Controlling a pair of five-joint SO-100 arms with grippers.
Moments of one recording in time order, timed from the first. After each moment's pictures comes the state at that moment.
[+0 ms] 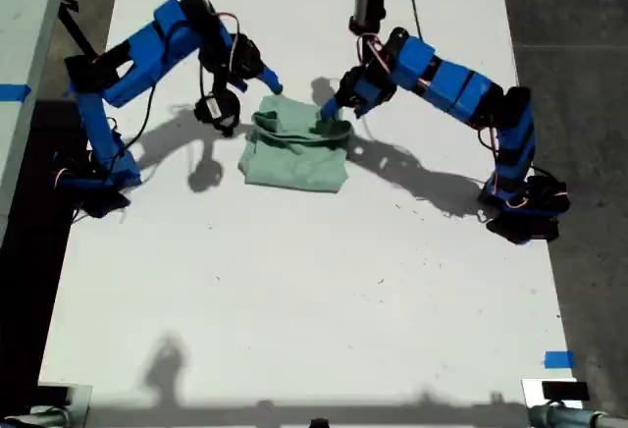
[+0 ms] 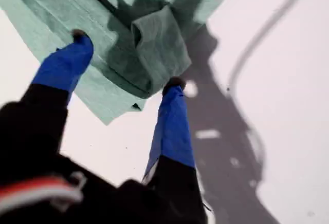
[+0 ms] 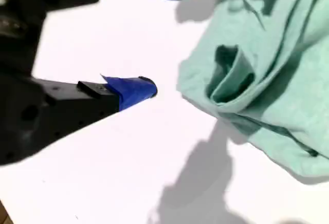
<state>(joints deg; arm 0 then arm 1) -37.2 72.0 48.7 102.4 39.9 28.6 65.1 49.2 86.5 -38.1</state>
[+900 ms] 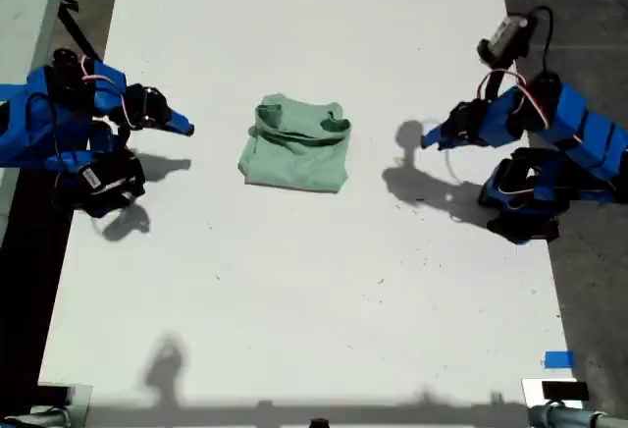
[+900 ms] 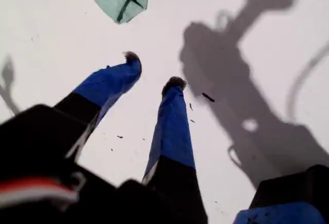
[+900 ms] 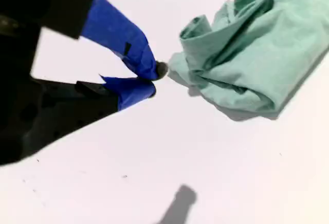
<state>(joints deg) -22.1 157.7 130.4 86.2 23.9 22.0 155.7 128.8 83.8 -19.2</state>
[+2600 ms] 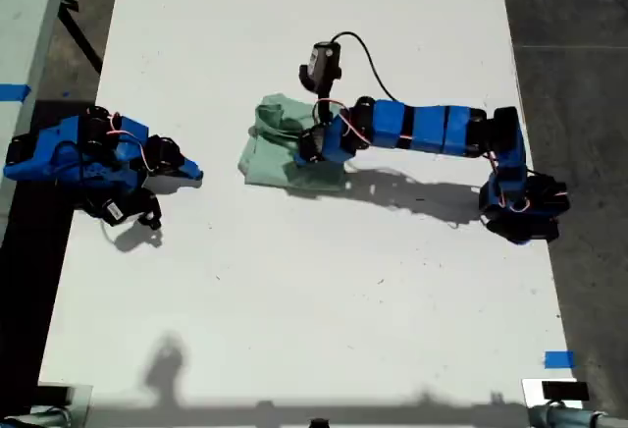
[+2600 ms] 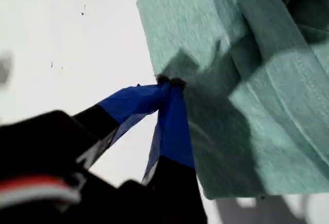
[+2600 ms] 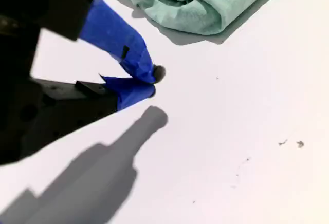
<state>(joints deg) -12.2 193.8 174.0 77.7 7.4 7.9 62.3 59.8 52.8 -31.3</state>
